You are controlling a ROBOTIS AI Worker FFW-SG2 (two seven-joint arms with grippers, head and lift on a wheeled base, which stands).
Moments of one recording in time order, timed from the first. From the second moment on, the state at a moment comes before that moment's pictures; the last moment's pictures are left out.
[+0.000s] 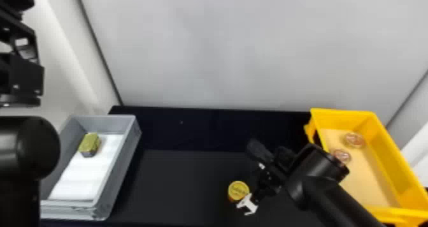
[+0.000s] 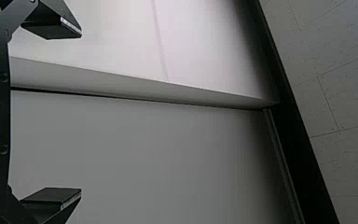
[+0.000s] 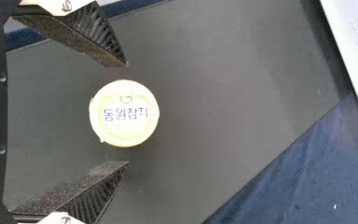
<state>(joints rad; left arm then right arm) -0.18 0.15 0.16 -2.24 0.02 0.10 0.22 -0.47 -0.11 0.55 -0.94 0.38 0.60 0.83</state>
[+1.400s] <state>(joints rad) -0.19 0.15 0.15 -2.23 0.02 0.10 0.21 -0.50 -0.08 0.56 -0.84 0.35 0.52 0.77</state>
